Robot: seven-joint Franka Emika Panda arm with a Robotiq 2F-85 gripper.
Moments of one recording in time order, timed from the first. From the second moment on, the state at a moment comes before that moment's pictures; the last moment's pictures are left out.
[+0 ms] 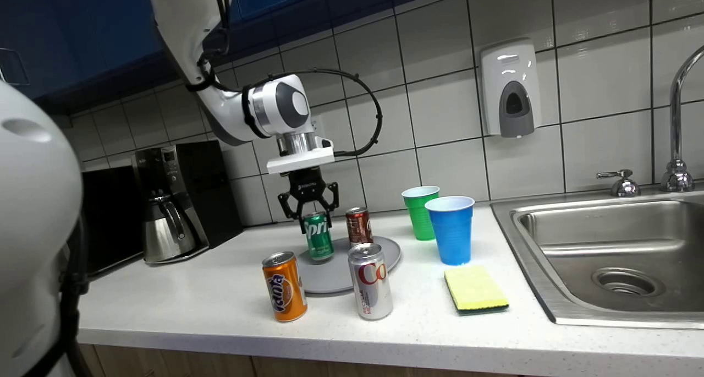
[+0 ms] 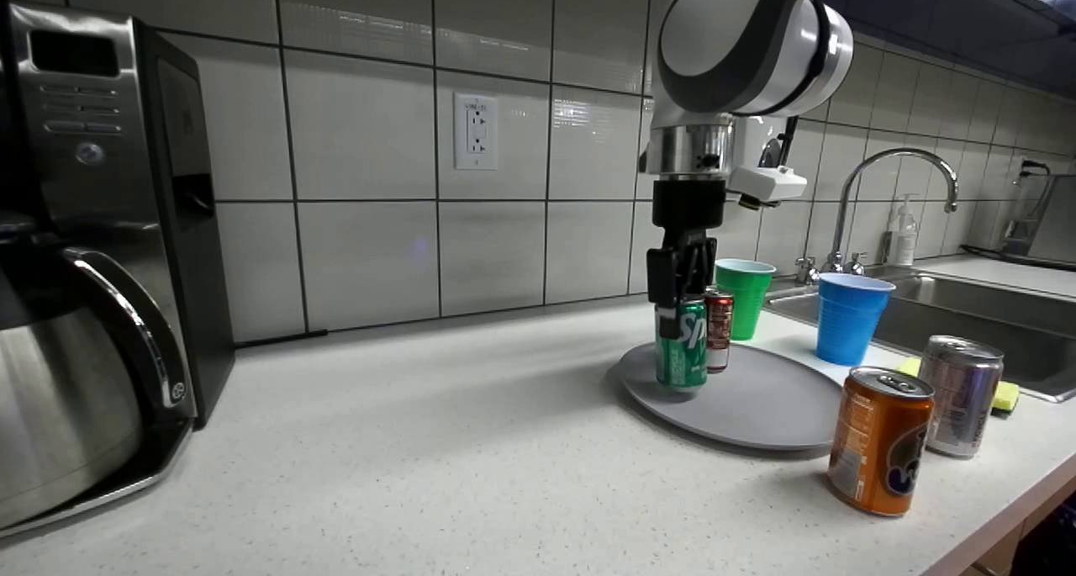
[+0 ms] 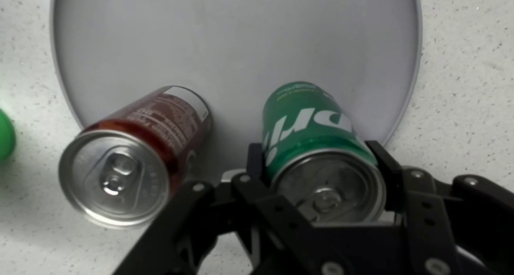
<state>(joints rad) 0.04 0.22 0.09 -2.16 -0.07 2.36 -0.32</state>
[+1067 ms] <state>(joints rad) 0.04 0.08 0.07 -2.26 0.03 2.31 -0.32</state>
